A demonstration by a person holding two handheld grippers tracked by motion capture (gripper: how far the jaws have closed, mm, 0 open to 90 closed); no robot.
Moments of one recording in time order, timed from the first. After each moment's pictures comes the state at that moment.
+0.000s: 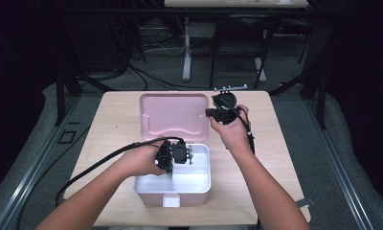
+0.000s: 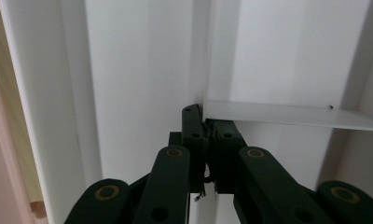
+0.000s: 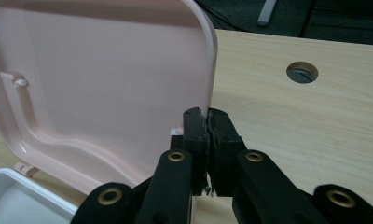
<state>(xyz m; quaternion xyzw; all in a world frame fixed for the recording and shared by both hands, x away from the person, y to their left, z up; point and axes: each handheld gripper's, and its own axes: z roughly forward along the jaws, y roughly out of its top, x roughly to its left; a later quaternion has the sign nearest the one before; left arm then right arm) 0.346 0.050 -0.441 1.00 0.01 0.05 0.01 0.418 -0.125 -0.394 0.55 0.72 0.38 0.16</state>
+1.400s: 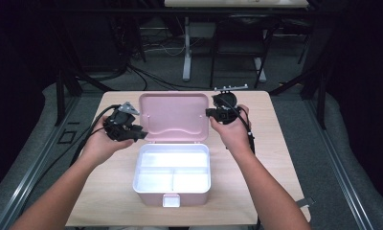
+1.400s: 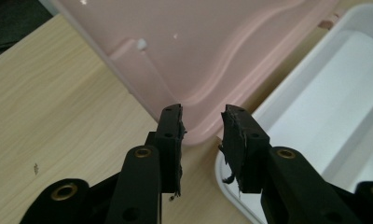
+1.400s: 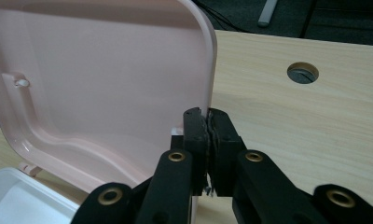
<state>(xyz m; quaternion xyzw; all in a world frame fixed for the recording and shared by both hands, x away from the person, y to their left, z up) 0.391 0.189 -0.402 0.88 0.34 0.14 0.30 0.417 -0.125 -0.393 0.55 0.72 0.38 0.16</state>
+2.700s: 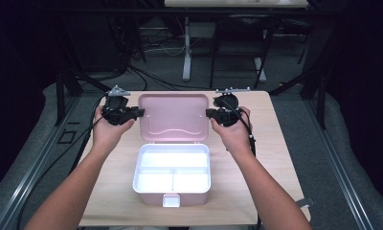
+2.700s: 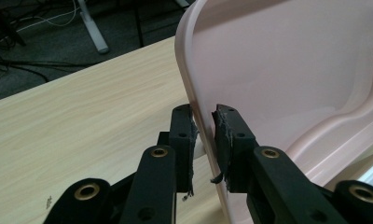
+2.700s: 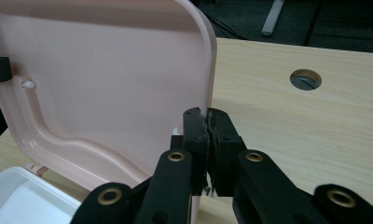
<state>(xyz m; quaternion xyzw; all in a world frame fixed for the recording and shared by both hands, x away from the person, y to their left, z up) 0.427 0.200 -0.401 0.79 0.43 0.20 0.40 0.411 -0.129 -0.395 0.54 0.72 0.40 0.16</state>
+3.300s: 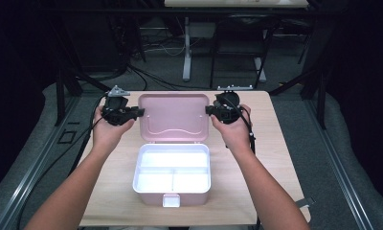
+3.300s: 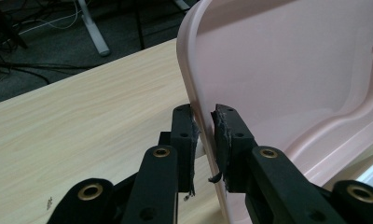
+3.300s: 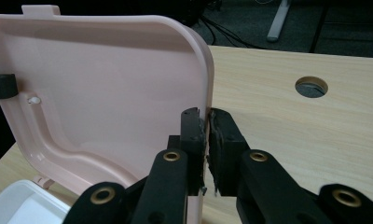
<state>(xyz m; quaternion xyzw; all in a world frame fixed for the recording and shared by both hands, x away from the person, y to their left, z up) 0.424 0.200 -0.400 0.79 0.43 0.20 0.40 0.418 -0.132 -0.394 0.54 0.71 0.43 0.16</state>
